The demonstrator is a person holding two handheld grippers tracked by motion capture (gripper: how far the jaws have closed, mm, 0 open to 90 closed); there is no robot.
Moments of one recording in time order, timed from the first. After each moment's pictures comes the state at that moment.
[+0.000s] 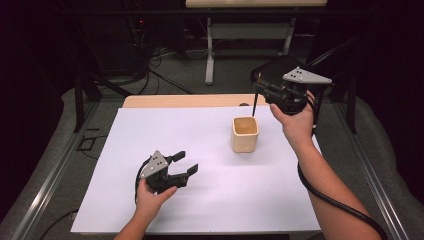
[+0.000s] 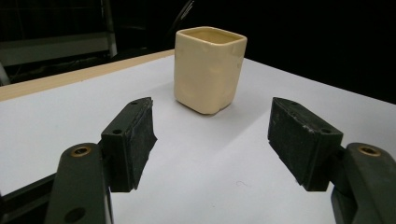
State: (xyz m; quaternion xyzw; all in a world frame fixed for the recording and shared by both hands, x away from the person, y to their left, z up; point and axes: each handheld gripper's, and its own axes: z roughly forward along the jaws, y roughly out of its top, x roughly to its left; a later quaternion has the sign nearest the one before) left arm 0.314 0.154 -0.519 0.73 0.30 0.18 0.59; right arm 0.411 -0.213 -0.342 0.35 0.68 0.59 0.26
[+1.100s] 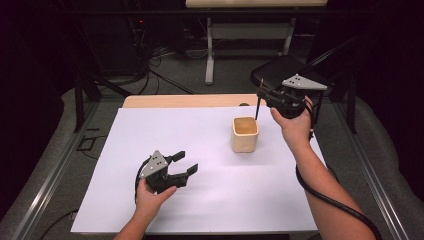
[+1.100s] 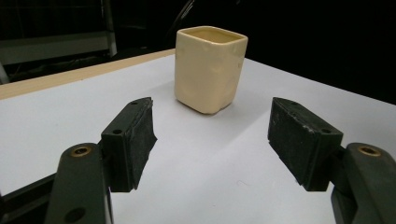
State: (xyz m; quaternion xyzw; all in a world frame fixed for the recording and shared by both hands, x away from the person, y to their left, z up) left arm 0.315 0.155 -0.519 0.73 0.30 0.17 0.59; right arm 0.425 -0.222 -0.373 0.37 0.68 0.57 0.27
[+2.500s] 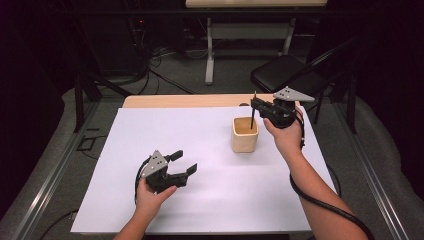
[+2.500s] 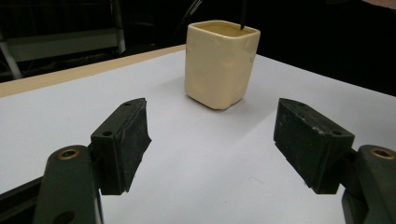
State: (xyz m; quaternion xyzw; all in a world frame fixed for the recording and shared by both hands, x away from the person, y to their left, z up) left arm 0.318 0.156 -0.524 0.73 0.31 0.19 0.58; right arm 0.427 -0.211 -0.411 0.37 0.69 0.56 0.26
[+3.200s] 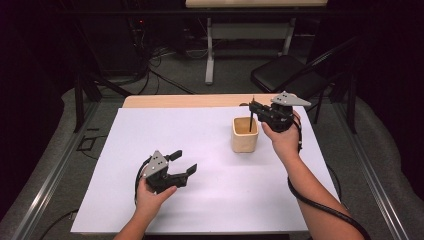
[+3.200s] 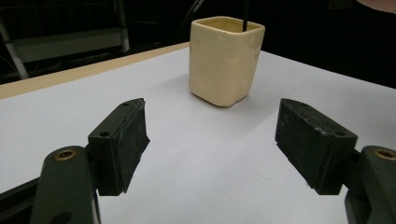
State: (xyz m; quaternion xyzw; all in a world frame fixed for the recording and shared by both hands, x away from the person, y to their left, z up) left arm 0.318 0.156 -0.525 0.74 0.31 0.20 0.57; right arm 0.426 -0.208 -0.425 0.37 0.69 0.56 0.26
